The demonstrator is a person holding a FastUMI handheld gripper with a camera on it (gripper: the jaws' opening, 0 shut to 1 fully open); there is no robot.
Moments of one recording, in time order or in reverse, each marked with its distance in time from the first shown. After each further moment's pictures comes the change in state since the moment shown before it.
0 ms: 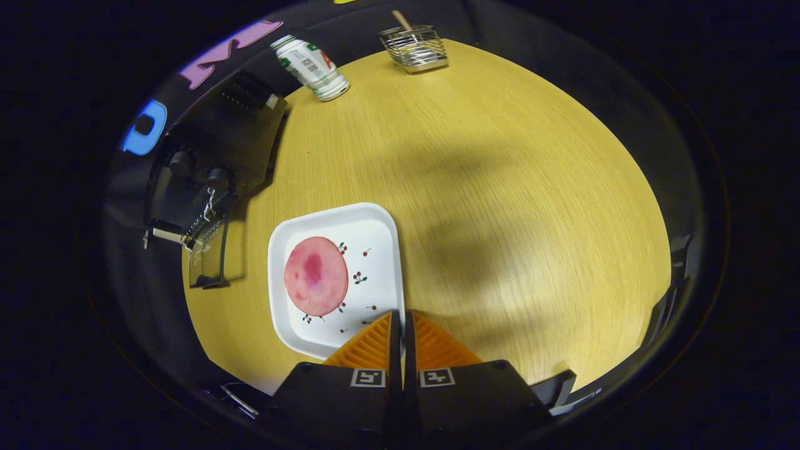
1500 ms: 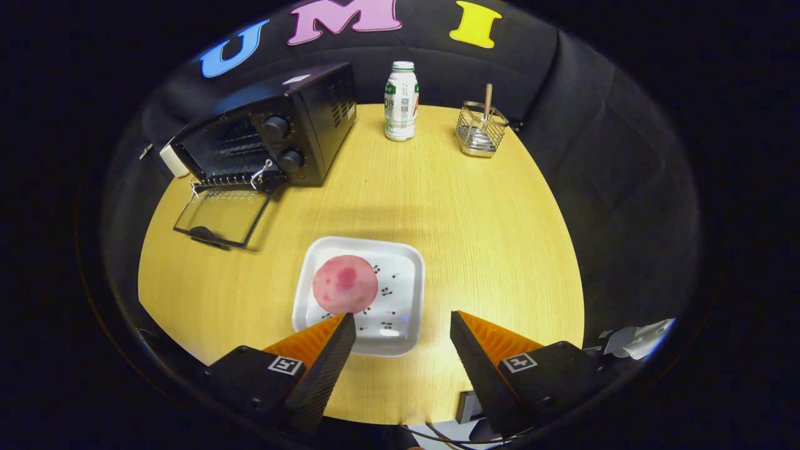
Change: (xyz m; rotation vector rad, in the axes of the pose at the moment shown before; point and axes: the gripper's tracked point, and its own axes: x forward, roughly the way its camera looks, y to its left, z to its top) arm -0.062 0.027 0.026 -0.495 -0.169 -0.181
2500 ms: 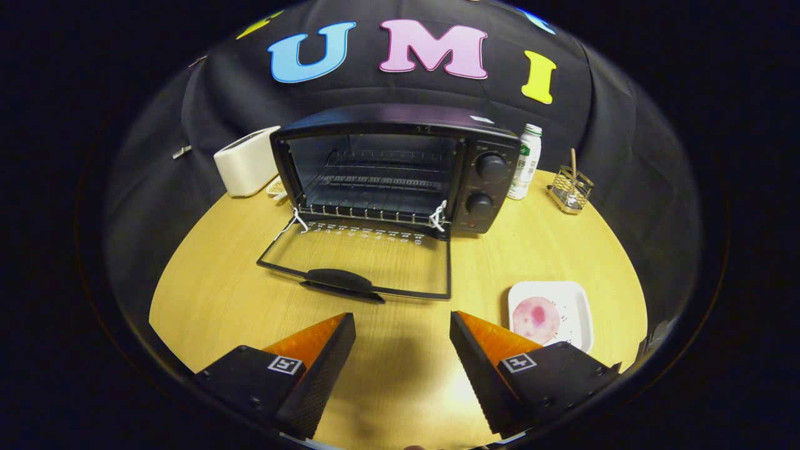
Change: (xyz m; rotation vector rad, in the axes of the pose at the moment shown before) arm -0.024 0.254 0.049 -0.002 -0.353 0.080
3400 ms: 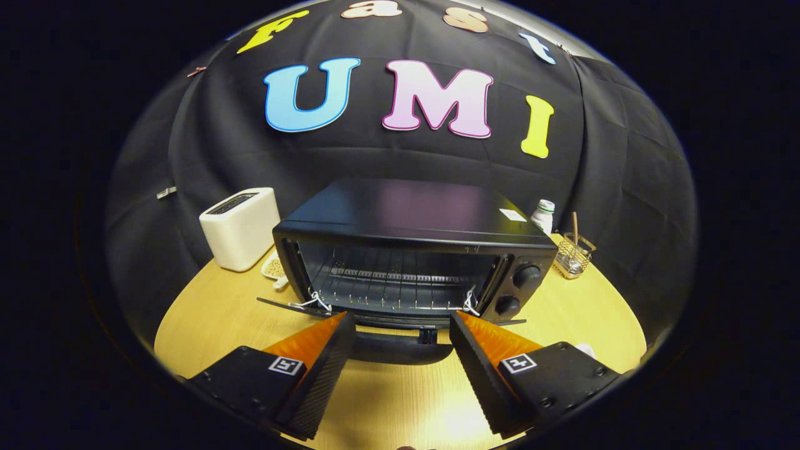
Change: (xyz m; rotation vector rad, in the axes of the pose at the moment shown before) arm 0.048 0.073 0.110 -0.008 -0.270 -0.096
